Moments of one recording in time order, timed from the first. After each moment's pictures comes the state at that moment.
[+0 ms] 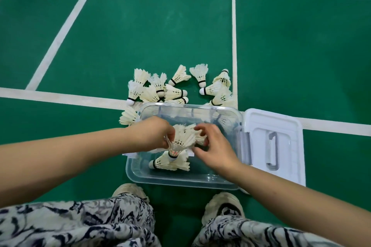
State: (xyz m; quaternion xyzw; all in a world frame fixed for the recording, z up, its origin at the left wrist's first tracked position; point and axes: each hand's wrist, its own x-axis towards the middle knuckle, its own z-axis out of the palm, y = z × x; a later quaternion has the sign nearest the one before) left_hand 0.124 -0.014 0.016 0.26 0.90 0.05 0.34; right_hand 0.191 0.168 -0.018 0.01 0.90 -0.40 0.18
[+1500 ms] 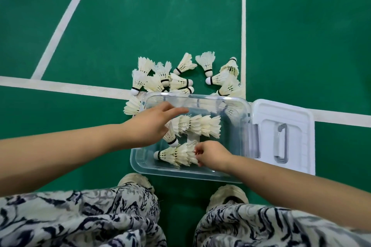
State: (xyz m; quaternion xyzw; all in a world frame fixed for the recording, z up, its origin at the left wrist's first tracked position) left_hand 0.133 -0.032 0.007 0.25 0.92 0.15 0.26; right_hand 0.192 0.154 -0.059 0.00 0.85 -0.29 0.44
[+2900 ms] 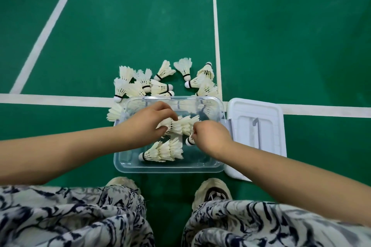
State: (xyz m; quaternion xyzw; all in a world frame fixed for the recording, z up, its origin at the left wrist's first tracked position) left_hand 0.150 0.006 0.040 0.27 0.91 0.21 0.23; right_hand 0.185 0.187 -0.008 -0.03 0.96 -0.14 0.24
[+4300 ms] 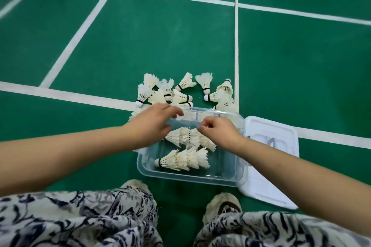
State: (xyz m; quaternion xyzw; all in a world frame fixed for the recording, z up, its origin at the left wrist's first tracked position) left_hand 0.143 -0.040 0.056 0.25 0.93 0.20 0.15; right_hand 0.155 0.161 0.025 0.02 0.90 -0.35 0.24
